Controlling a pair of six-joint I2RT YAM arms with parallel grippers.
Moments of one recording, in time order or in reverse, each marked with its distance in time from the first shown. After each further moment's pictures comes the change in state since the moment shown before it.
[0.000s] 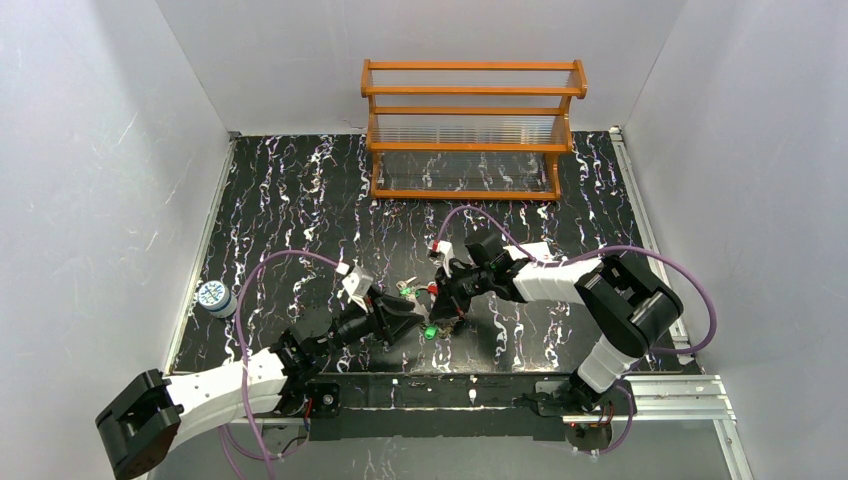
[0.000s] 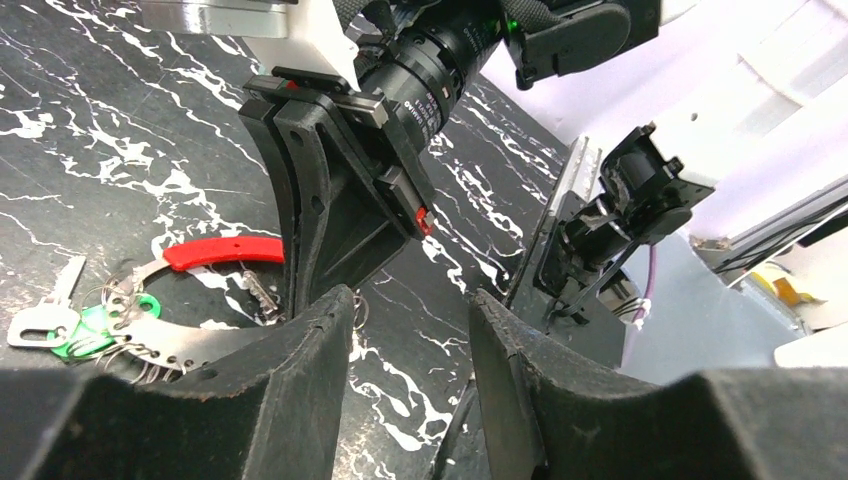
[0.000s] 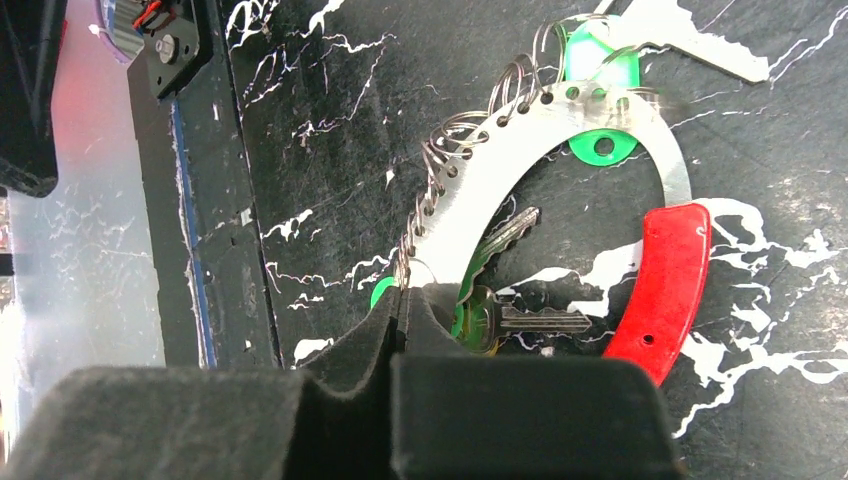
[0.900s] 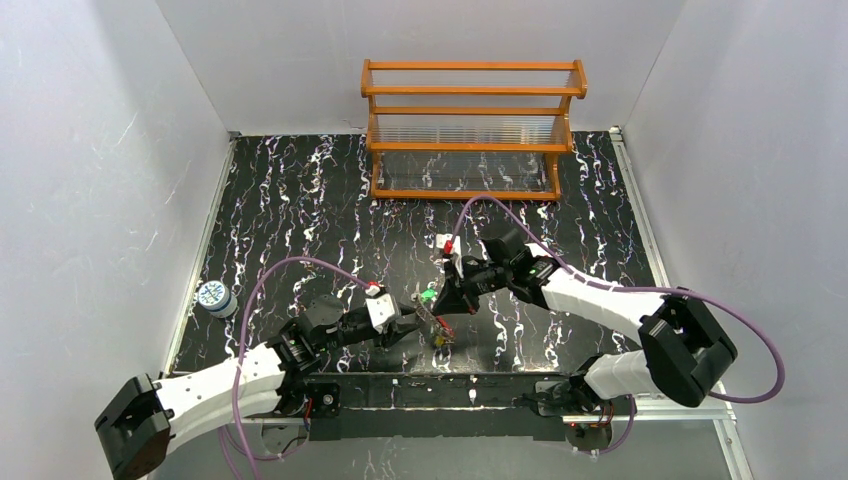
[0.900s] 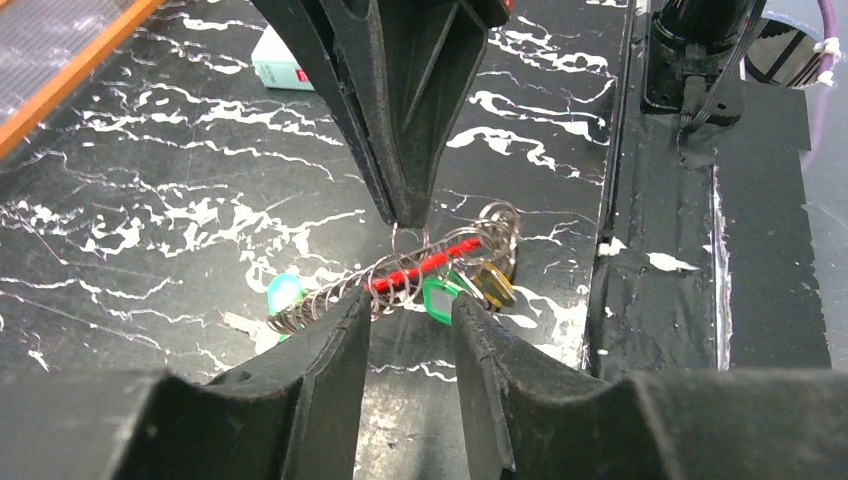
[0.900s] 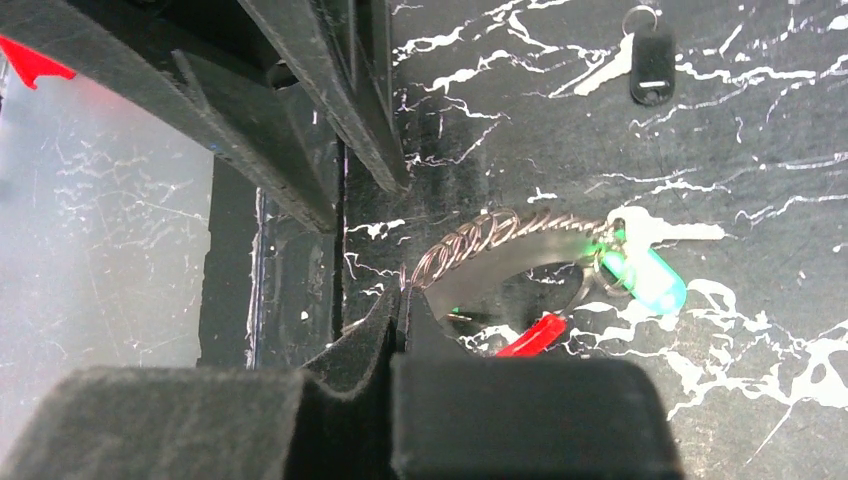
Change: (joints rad) left arm 0.000 -0.034 0.111 -0.340 0.177 0.650; right arm 0.016 -0.297 0.008 -0.170 -0.065 -0.175
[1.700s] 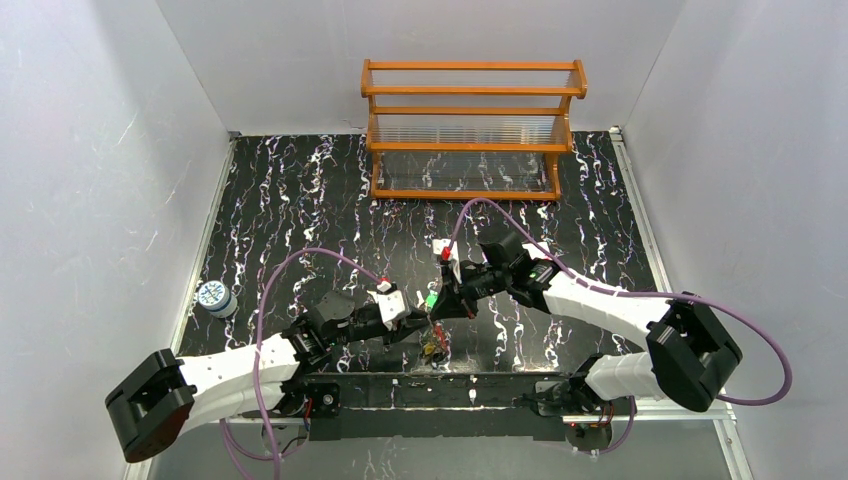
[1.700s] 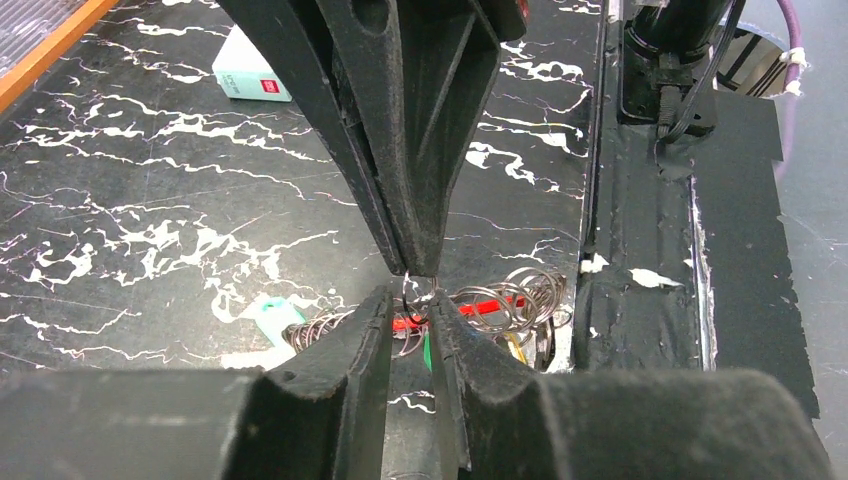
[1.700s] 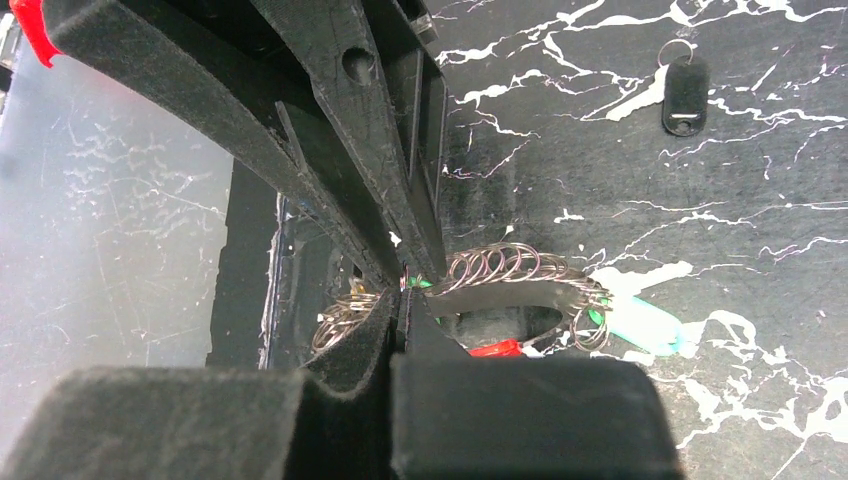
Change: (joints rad) left arm -0.014 0.192 0.026 0.169 0.049 -0.021; right arm 0.046 -0.042 0.002 -0.013 -0.008 -0.029
